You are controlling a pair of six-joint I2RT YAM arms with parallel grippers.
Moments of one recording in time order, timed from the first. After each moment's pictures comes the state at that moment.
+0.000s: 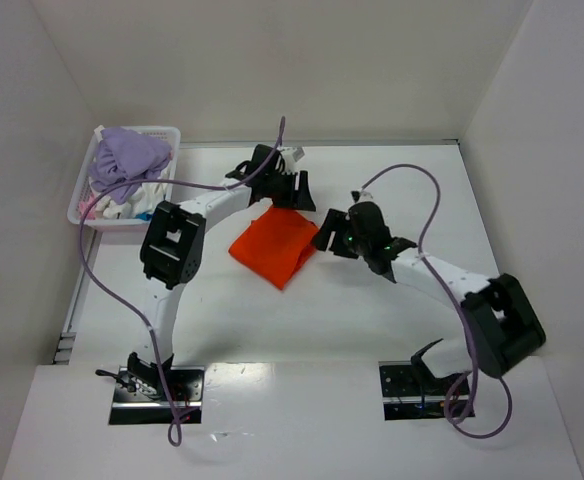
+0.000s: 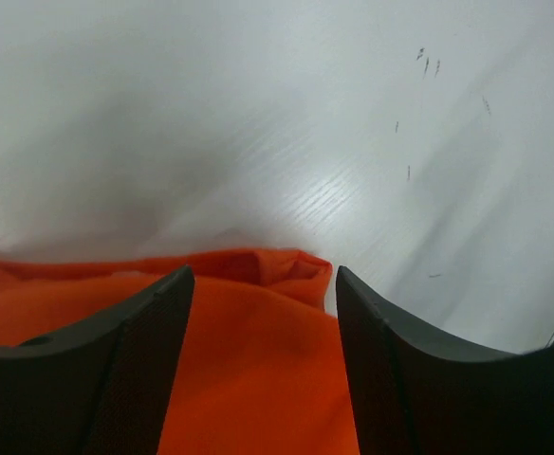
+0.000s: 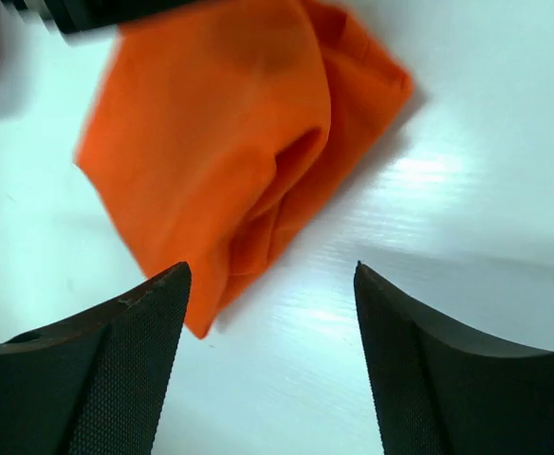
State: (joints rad) left arm -0.44 2.26 1.78 -0.26 0.50 -0.35; right arm 0.53 1.46 0.77 0.03 -0.04 0.70
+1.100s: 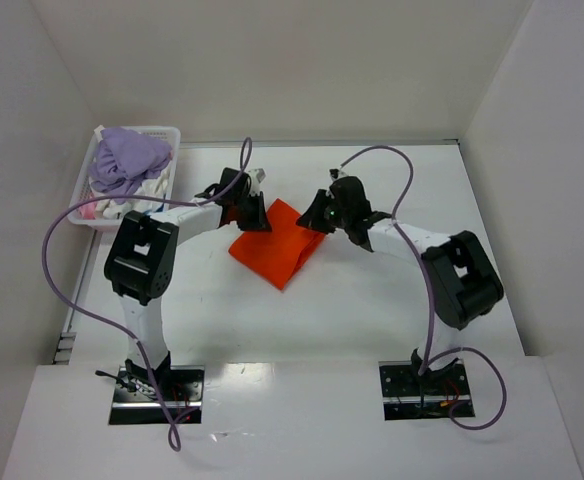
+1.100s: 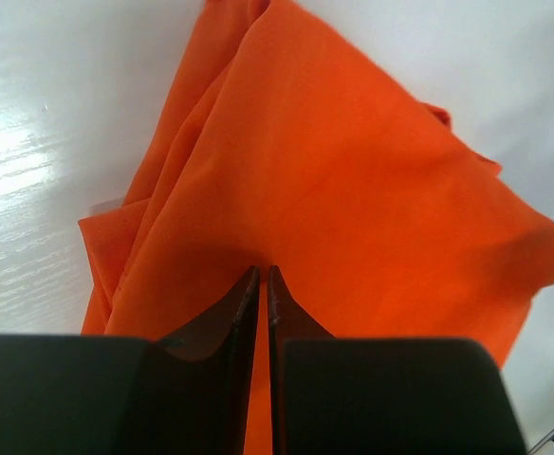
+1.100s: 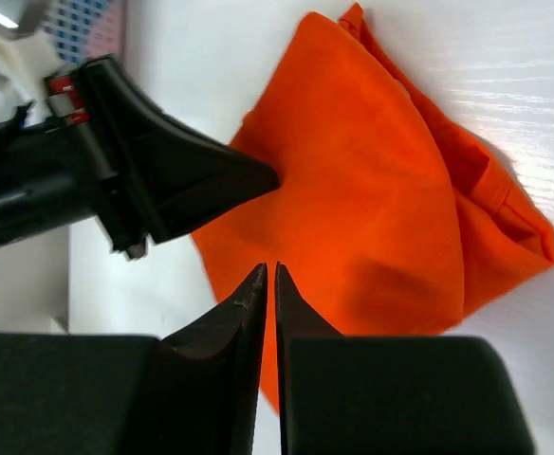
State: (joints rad) left arm -0.35 1.96 1.30 -0.19 0.32 -0.38; right arm 0.48 1.67 1.00 0.15 -0.25 0.75
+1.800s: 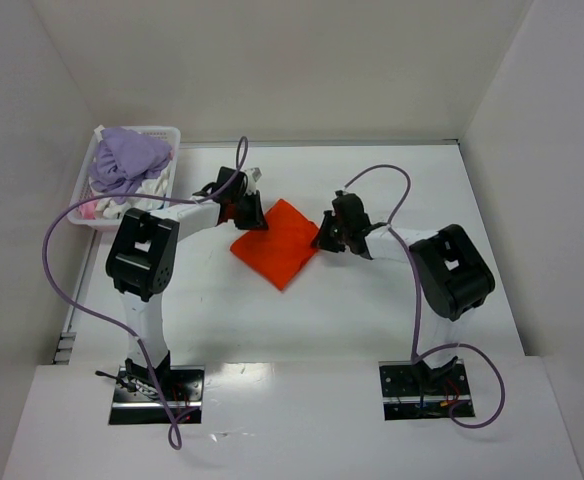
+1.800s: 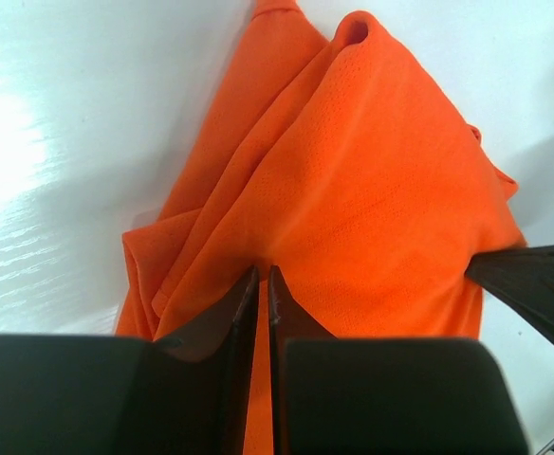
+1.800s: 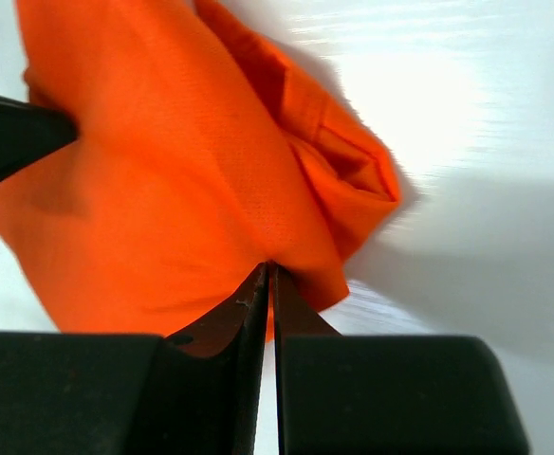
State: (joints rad) left arm -0.32 2.00 1.32 -0.19 0.33 -0.38; right arm 0.47 1.79 0.93 0.10 -0.14 0.69
